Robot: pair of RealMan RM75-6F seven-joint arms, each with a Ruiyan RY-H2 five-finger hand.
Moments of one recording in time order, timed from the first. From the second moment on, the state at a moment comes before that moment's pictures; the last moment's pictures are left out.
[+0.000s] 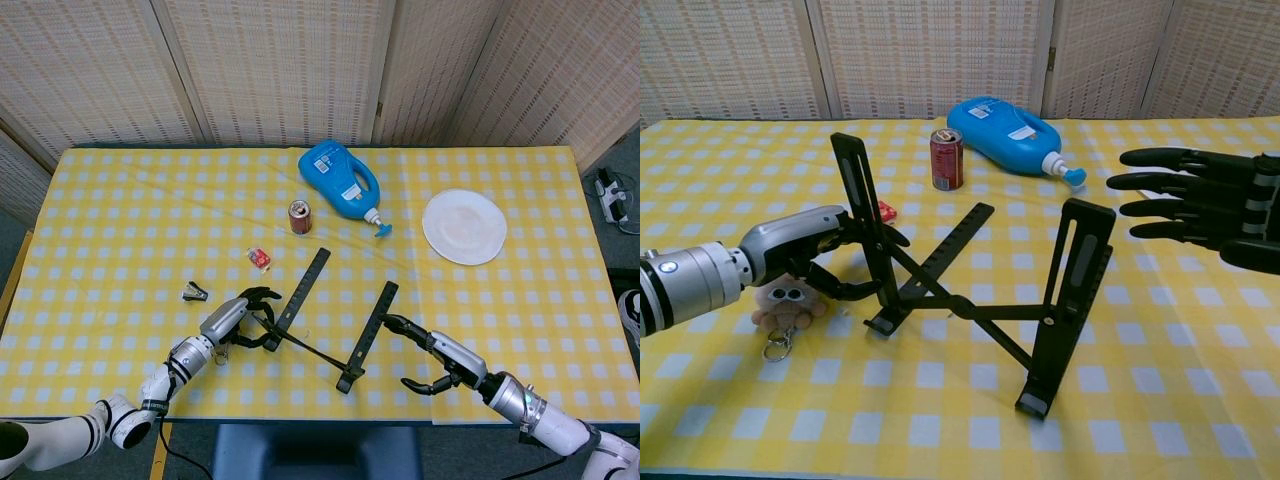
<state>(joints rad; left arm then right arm) -0.72 -1.67 -0.04 -1.17 1.50 0.92 -0.72 0.62 -1.20 -0.28 -1.54 -1.85 1.29 1.41</state>
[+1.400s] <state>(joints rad) -0.55 -1.46 -0.04 -1.50 1.50 1.17 -0.23 0.61 -1.43 -0.02 -1.71 -1.48 1.06 0.64</state>
